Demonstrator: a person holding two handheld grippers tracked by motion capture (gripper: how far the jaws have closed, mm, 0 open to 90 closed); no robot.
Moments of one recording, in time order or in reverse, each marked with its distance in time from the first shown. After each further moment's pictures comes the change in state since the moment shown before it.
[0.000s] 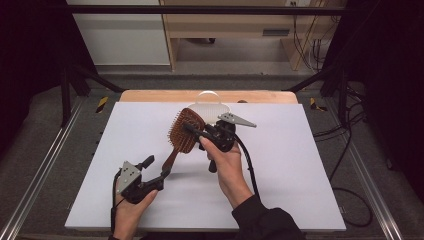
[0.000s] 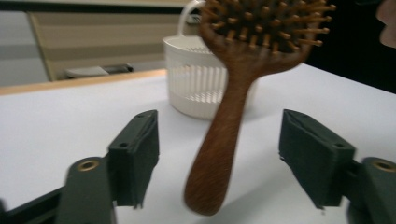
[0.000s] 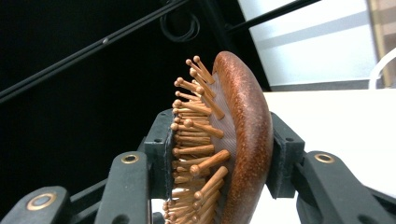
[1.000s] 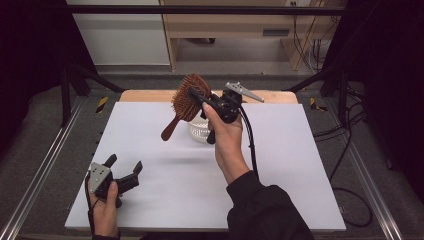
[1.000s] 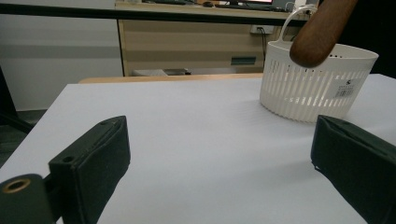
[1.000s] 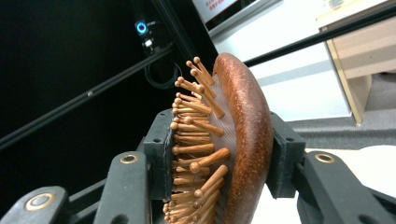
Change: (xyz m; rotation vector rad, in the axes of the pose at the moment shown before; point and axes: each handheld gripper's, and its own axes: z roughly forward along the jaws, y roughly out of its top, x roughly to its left) left arm 0.060 -0.018 -0.025 -0.034 0.226 -0.047; right arm 0.002 0.071 0.013 -0.162 -0.073 0.026
